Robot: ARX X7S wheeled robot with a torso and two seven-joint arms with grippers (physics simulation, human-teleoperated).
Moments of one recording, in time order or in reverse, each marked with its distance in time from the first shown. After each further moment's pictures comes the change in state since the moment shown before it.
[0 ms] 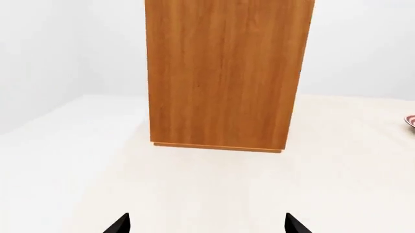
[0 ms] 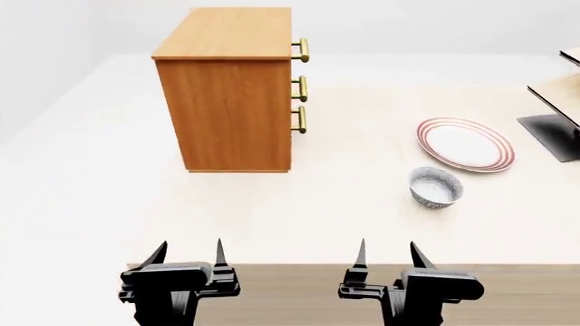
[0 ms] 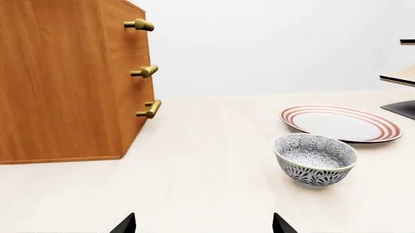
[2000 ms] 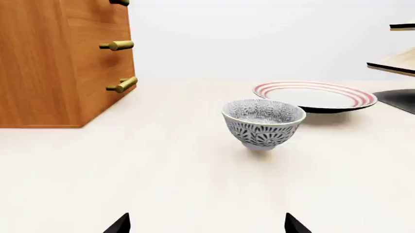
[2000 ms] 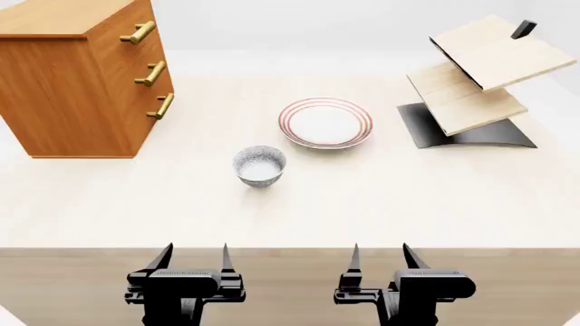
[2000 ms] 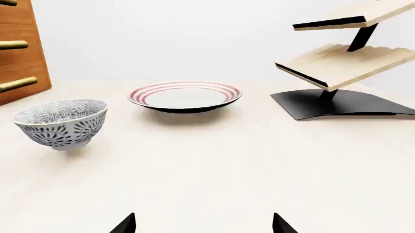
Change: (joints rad) left arm 0.013 0.130 -0.119 -0.046 0.187 0.049 0.146; right arm -0.015 -0.122 0.140 -0.014 -0.148 0.045 -0.184
